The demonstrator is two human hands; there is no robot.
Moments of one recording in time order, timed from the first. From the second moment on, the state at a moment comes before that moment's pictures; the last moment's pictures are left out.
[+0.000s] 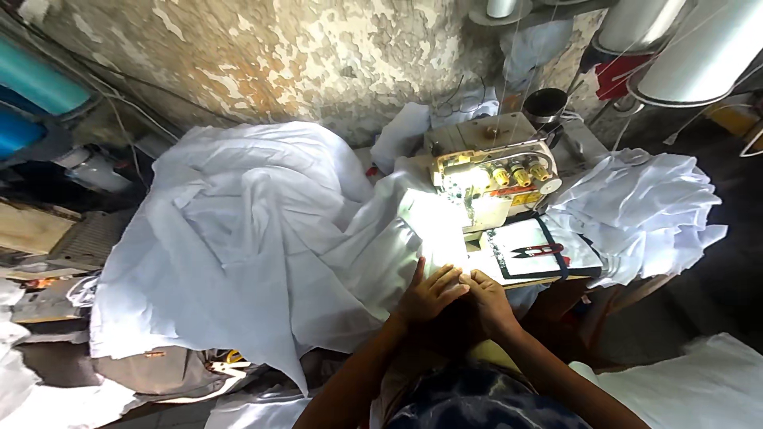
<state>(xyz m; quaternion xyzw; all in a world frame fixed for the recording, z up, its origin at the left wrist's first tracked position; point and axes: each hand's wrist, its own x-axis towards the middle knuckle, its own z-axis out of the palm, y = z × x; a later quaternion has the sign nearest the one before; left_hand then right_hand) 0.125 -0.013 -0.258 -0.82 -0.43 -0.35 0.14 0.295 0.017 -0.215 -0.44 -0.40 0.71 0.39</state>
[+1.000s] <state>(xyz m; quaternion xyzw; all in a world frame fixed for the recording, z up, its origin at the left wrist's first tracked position) 0.100 0.018 -0.229 -0.82 -0.49 -0.27 0.15 0.268 0.048 -0.225 -0.41 -0.50 0.61 0.46</state>
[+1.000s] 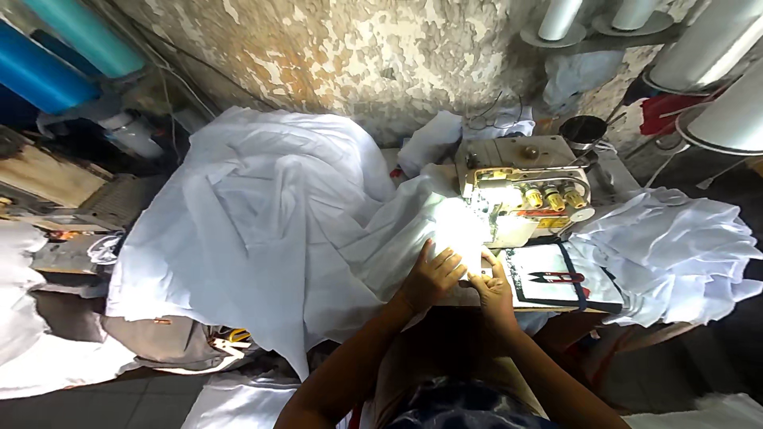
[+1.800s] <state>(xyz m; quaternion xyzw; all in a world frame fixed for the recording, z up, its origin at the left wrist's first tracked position) 0.087 0.077 -0.186 -0.77 -0.56 -0.30 -0.02 0.261 0.097 -0.209 -0.52 -0.78 0.21 0.27</state>
